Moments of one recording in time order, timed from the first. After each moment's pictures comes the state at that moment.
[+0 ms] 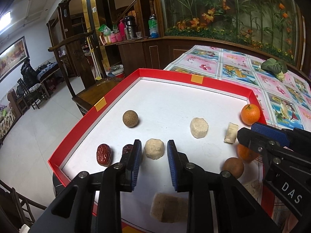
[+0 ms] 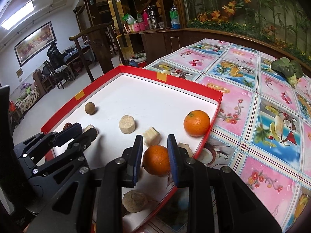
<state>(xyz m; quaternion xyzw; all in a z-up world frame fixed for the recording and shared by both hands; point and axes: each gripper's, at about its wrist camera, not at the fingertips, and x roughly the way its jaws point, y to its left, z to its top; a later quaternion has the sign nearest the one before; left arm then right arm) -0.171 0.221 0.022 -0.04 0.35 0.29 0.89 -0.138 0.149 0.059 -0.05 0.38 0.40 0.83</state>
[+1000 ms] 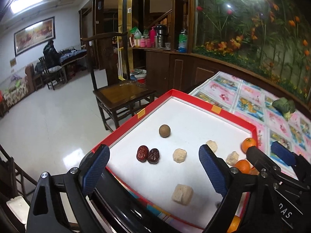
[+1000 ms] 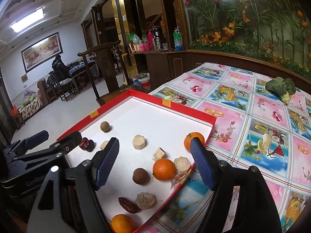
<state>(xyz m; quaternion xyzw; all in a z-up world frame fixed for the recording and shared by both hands) -0.215 0.230 0.067 -0.12 0.28 0.36 0.88 -0.162 0.128 0.097 -0.03 0.30 0.41 0.86</state>
